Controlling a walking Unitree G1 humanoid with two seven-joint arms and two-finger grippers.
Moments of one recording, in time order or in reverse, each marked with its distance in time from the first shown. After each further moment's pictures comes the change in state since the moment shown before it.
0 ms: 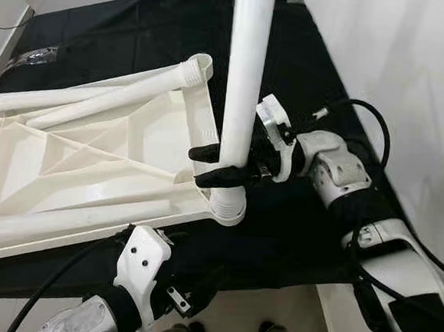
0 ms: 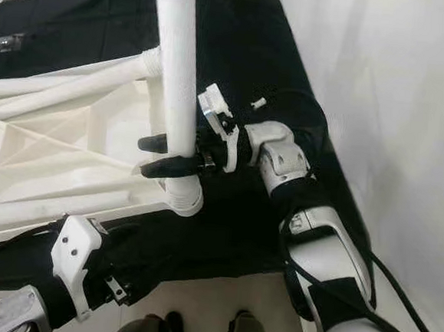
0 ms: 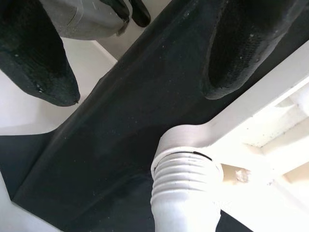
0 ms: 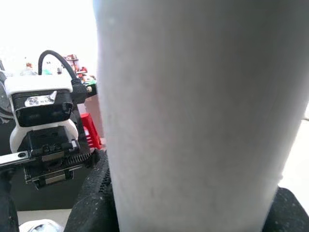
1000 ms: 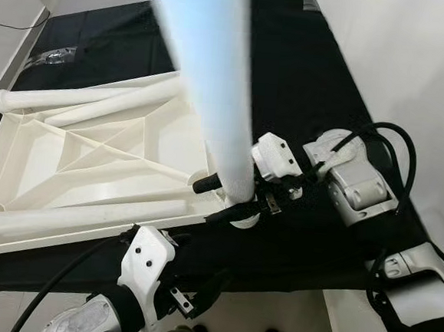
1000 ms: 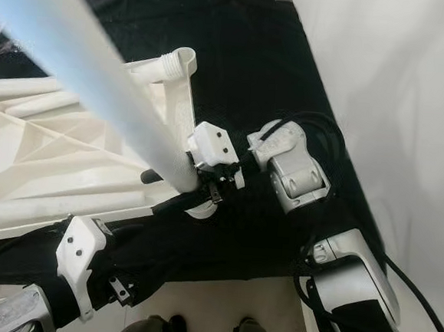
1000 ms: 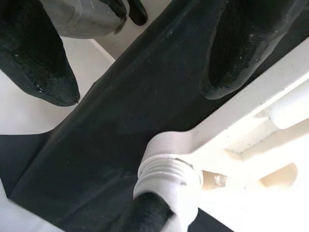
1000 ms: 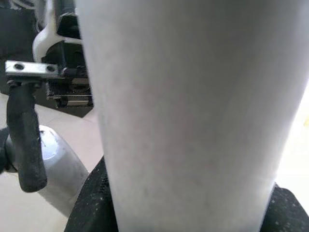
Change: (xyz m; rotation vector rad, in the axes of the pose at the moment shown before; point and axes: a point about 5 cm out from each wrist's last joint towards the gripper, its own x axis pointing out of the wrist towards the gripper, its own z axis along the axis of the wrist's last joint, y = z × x) left arm 0.003 -0.001 -0.001 0.002 0.003 -0.019; right arm 0.004 0.025 0.014 -0.229 0.344 0.120
